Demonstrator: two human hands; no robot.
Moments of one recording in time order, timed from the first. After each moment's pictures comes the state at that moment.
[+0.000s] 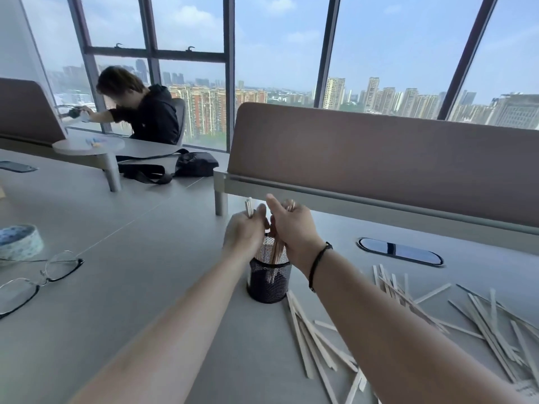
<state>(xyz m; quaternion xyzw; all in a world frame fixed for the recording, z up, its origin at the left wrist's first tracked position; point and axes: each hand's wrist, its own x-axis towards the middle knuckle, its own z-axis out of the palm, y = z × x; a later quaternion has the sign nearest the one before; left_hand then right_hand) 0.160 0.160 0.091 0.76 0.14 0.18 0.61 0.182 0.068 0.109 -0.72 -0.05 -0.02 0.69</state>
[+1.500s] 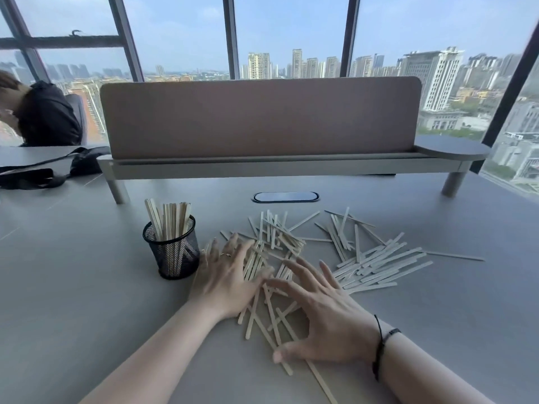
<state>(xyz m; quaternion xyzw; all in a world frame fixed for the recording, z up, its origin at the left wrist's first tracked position) 0.047 -0.003 0.005 0.98 -0.12 0.04 0.13 -0.030 -0.218 0.017 -0.96 -0.24 0.00 0.15</state>
